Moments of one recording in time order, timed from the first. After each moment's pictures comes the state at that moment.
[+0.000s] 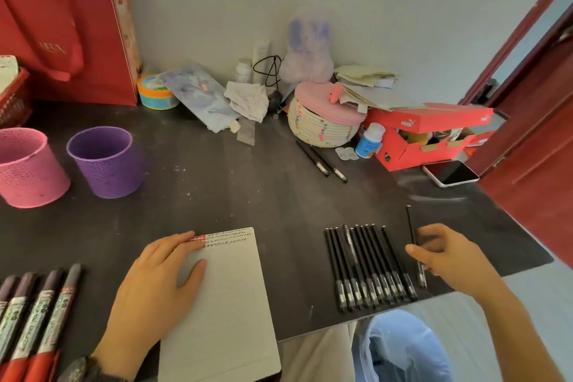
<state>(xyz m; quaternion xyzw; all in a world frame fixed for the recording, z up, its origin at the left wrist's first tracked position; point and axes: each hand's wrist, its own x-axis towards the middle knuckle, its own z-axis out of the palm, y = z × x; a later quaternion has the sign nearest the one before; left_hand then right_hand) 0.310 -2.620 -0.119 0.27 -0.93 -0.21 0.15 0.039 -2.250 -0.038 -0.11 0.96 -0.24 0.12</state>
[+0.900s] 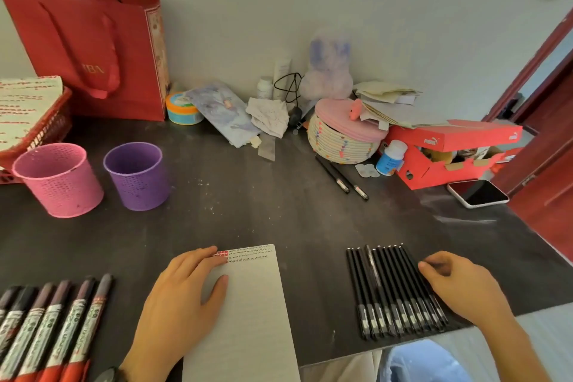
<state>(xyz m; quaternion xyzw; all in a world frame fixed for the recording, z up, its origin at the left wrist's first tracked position) 0.311 -2.618 -0.118 0.27 -0.92 -0.21 0.16 0.036 -2.275 -0.062 -0.10 0.98 -0.13 0.08</state>
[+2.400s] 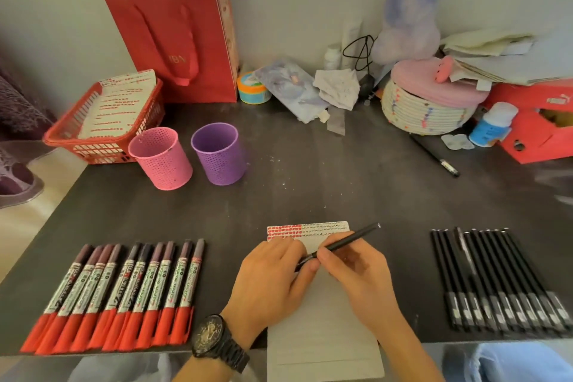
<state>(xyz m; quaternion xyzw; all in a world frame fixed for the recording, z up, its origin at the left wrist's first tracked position) 0.311 -2.608 -0.114 0.11 -0.94 -0.13 0.28 0.205 -2.472 -0.098 -0.27 0.64 -0.67 0.25</state>
